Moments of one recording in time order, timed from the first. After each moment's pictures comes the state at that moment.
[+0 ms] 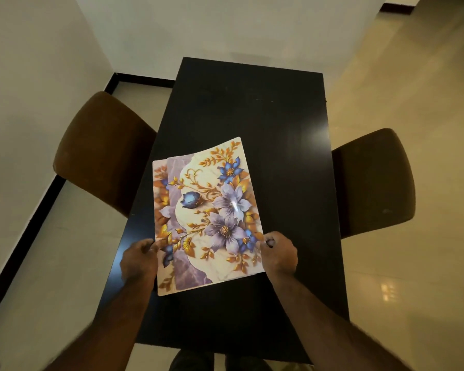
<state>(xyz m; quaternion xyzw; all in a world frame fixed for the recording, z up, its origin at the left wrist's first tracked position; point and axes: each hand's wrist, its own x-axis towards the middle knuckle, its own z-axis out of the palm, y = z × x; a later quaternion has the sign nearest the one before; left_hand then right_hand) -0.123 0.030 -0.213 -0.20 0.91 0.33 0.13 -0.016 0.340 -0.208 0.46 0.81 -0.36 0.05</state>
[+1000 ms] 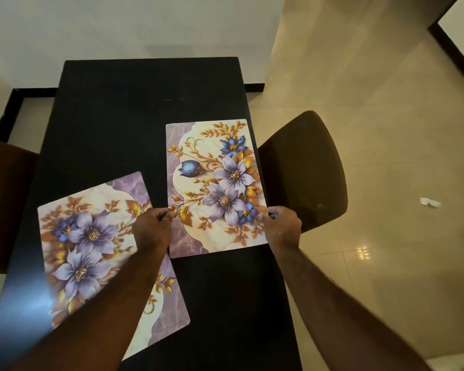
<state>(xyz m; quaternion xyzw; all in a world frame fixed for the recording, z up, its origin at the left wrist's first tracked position) -0.197 0.340 -0.239 -0.02 0.92 0.36 0.14 -0.024 0.589 -0.252 0.55 0.73 -0.39 -0.08</state>
